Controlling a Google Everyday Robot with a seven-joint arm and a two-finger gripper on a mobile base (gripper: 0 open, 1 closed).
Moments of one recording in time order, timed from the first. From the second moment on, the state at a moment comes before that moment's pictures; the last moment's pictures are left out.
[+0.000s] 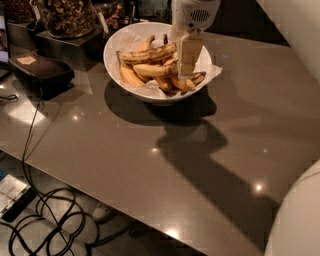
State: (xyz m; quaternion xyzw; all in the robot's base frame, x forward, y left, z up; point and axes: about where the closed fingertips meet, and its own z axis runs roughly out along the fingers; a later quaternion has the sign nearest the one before) arm 0.618 -0.063 0.978 -0.74 0.66 -0.06 0.14
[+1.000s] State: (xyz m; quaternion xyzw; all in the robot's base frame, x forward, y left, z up) arm 0.640 -0.047 0.975 -0.76 0.63 -0.07 0.13
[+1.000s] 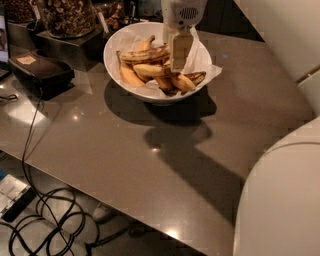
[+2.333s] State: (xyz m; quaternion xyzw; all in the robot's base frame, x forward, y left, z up) arm 0.651 -0.033 0.956 -0.77 0.62 -0.07 0.11
